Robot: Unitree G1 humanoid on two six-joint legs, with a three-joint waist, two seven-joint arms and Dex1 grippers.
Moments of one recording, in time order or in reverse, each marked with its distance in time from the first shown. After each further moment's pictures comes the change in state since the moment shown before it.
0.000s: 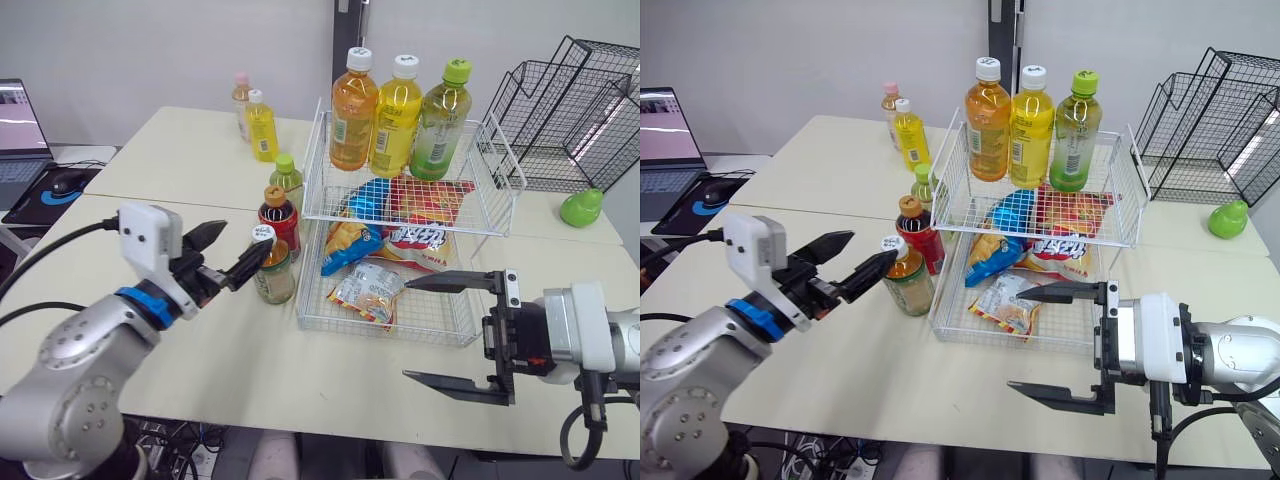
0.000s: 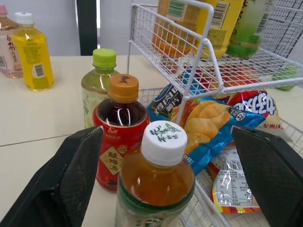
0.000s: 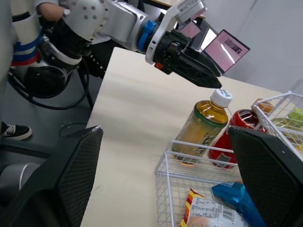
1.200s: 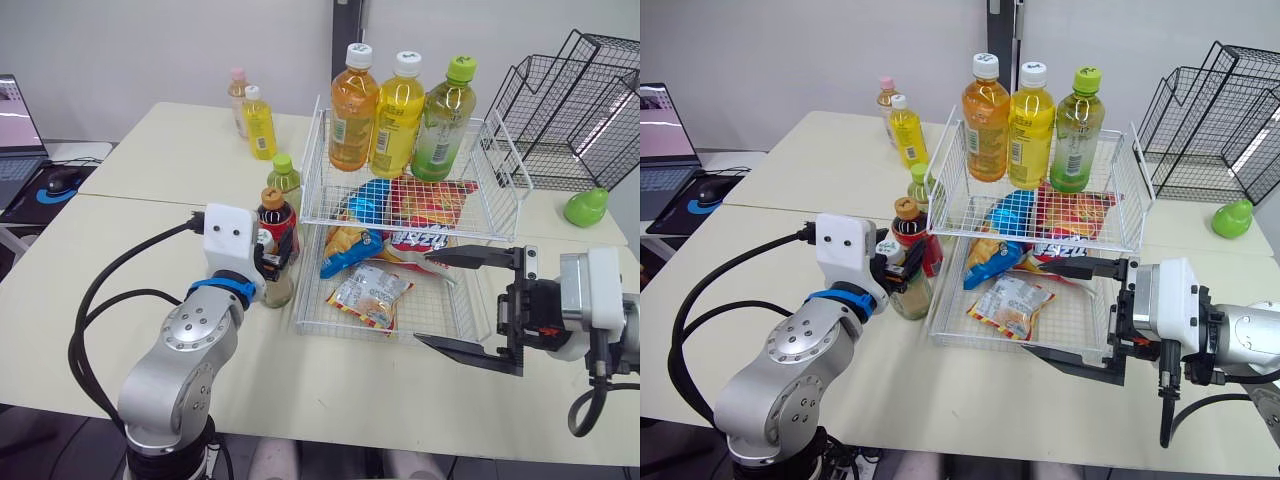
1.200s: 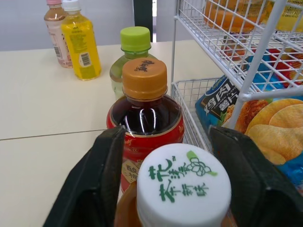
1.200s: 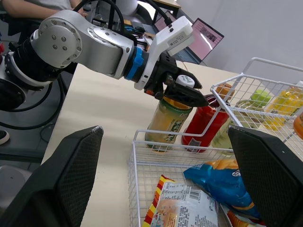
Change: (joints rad) left arm -0.023 -0.067 -0.431 0.101 0.299 -0.147 0.371; right arm -0.008 -0.018 -0.076 0.019 0.054 0.054 -0.029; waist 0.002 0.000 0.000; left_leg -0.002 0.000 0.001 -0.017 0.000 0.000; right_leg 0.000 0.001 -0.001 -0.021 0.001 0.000
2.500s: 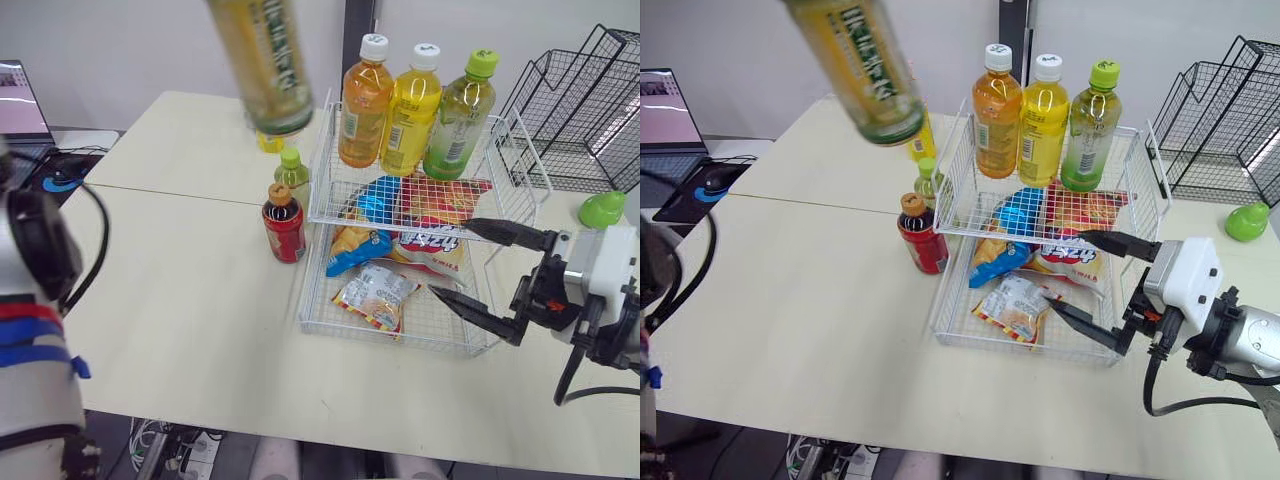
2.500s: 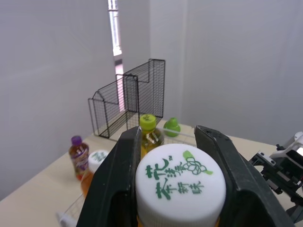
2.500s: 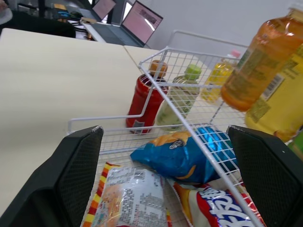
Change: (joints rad) left arm -1.485 0.564 -0.091 1.257 -0.404 0.024 -1.178; right arm 0.064 0.054 -0.121 -0.039 -0.067 0.064 -0.230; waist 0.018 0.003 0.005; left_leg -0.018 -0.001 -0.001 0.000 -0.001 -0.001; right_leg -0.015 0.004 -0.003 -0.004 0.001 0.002
